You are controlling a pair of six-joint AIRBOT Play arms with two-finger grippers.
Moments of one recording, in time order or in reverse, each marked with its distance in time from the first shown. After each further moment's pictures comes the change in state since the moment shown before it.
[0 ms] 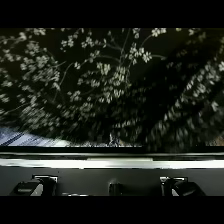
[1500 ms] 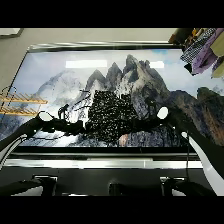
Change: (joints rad) left arm -0.181 -0.696 -0.972 -0.258 0.040 0.020; right arm -0.002 -0.605 -1.081 0.189 -0.122 -0.159
